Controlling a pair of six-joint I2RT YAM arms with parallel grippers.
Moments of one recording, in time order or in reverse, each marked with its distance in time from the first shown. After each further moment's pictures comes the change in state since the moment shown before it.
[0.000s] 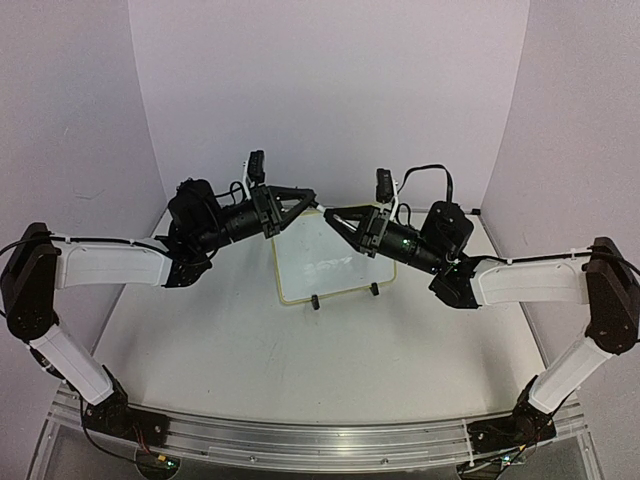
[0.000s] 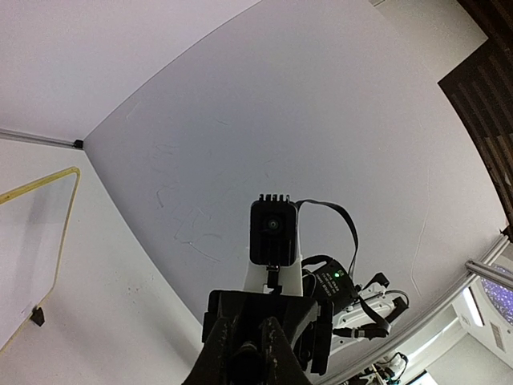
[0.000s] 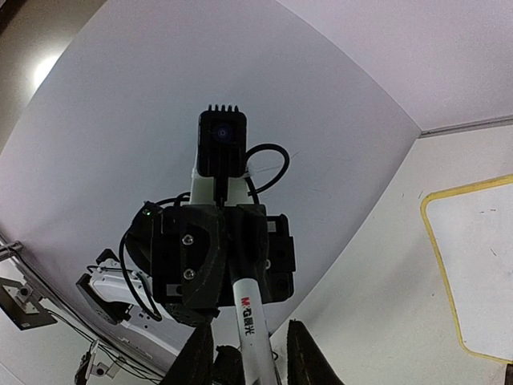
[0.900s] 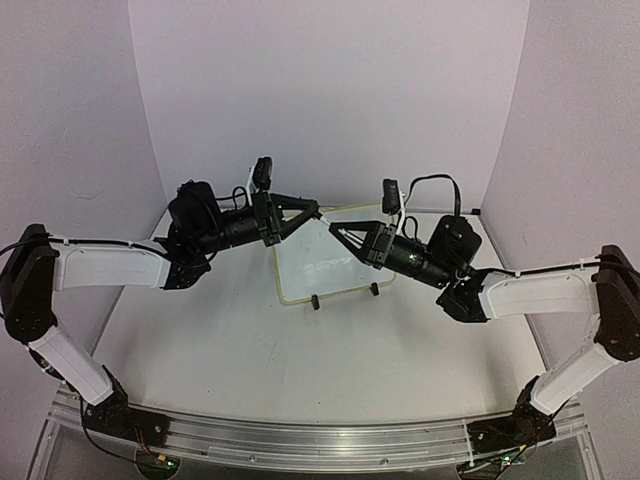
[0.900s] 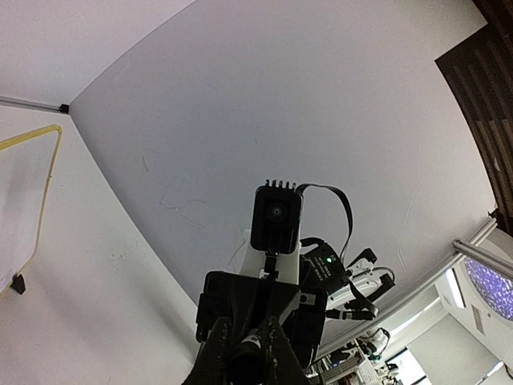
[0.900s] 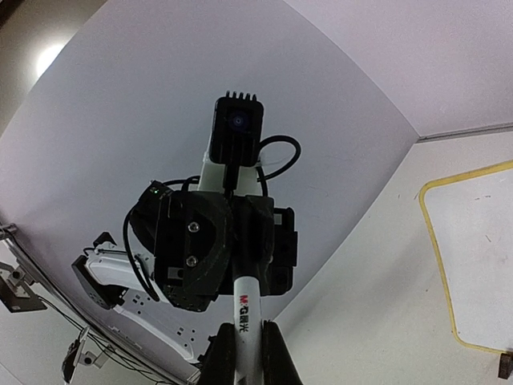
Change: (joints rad) left arm 0.010 -0.016 -0.015 -0.025 0.095 -0.028; right arm 0.025 -0.069 -0.109 0.034 0.046 -0.064
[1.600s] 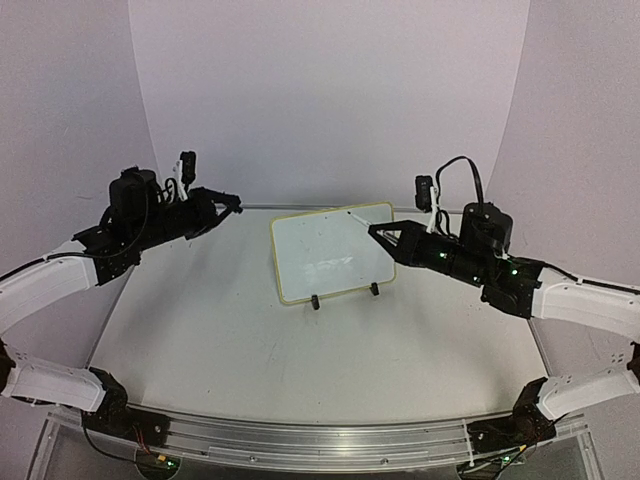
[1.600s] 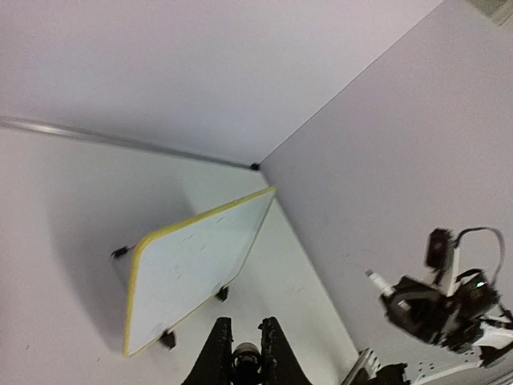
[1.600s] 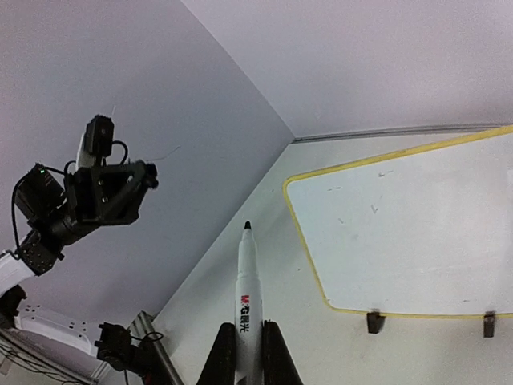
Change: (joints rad) left arm 0.181 -0.412 -0.040 -0.686 -0.307 0.363; right arm -0.018 -0.301 0.010 -0.604 0.240 -0.267
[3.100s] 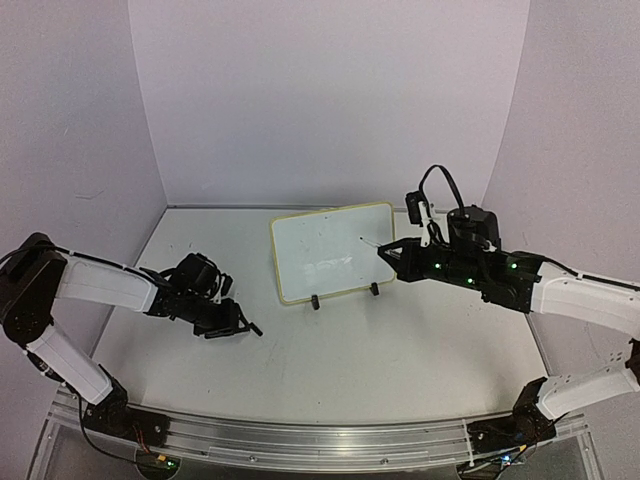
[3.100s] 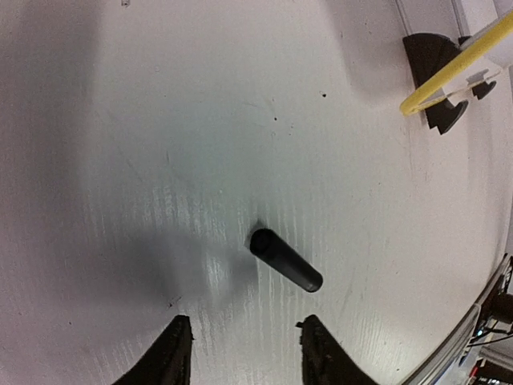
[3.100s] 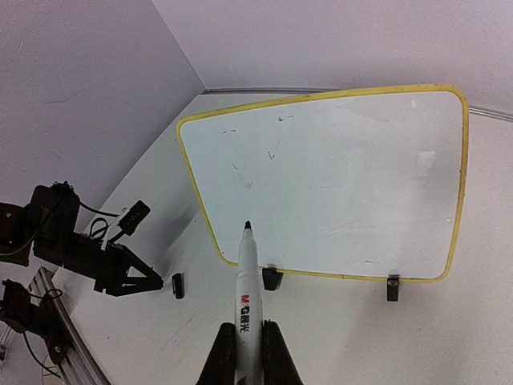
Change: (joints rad) left arm -0.059 0.380 -0.271 -0.251 -0.025 0.029; right arm 0.000 0.008 0.056 -0.319 0.150 -0.209
